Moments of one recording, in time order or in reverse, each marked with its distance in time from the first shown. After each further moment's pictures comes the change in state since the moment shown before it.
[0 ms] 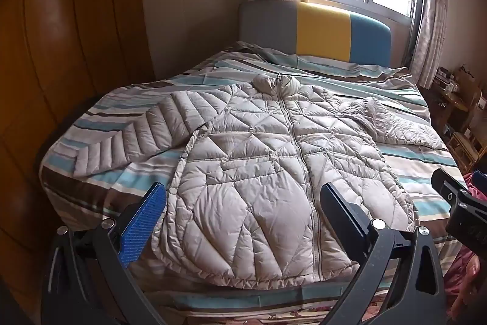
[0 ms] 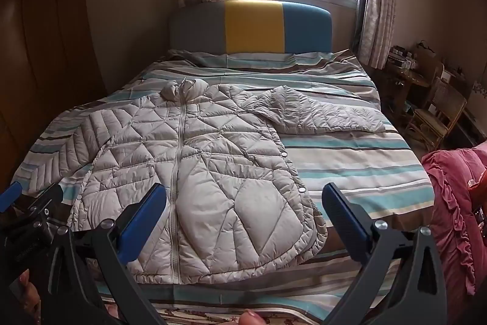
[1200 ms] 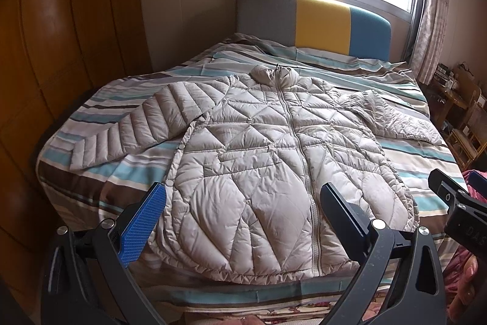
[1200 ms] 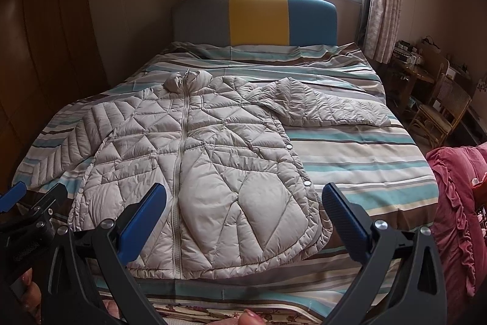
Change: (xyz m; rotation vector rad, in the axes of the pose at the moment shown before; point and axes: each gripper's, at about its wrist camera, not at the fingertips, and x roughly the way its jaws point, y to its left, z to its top) left arm 0.010 0.001 -0.009 -0.005 0.034 -0.009; right arm 0.006 0.001 -0.002 -0.004 0.028 0.015
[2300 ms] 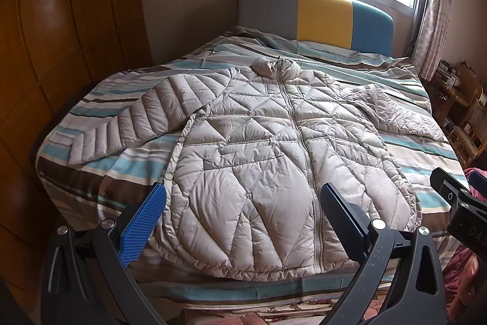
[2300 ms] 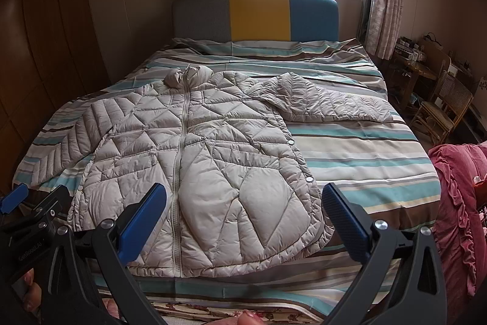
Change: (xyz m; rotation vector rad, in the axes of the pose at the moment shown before) left arm 0.006 0.001 -0.002 -0.001 0.032 0.002; right arm 0.007 0.000 -0.001 0.003 0.023 0.005
